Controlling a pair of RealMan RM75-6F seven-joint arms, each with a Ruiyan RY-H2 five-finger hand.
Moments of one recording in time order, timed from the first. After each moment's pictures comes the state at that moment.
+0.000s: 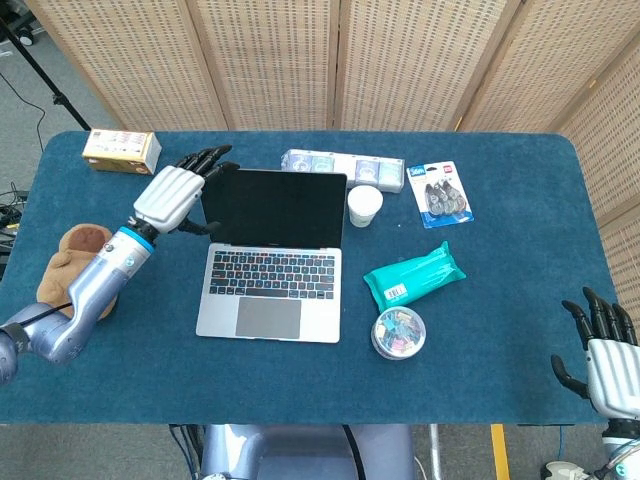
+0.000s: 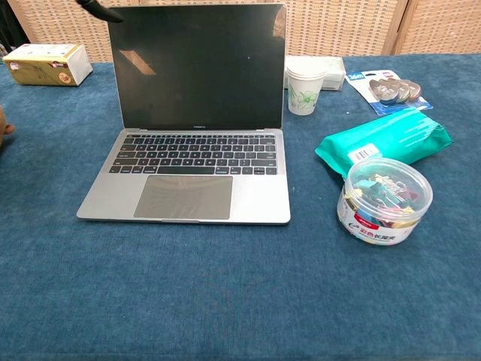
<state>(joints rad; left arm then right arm) -0.88 -1.20 -0.31 -1.42 1.34 0.79 -0.17 0.02 -0.99 0.07 -1.92 -1.39 1.50 -0.22</state>
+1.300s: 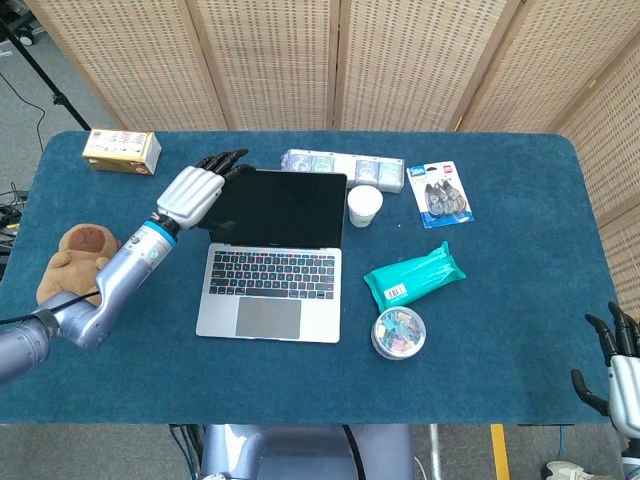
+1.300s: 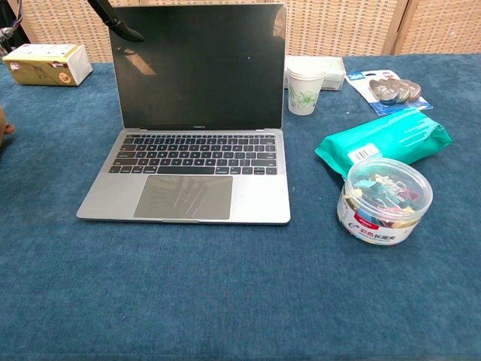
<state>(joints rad) -0.97 -1.29 -0.27 -1.29 1.27 0.73 -0.16 -0.05 -0.97 0.05 -1.94 -1.39 1.56 -0.23</state>
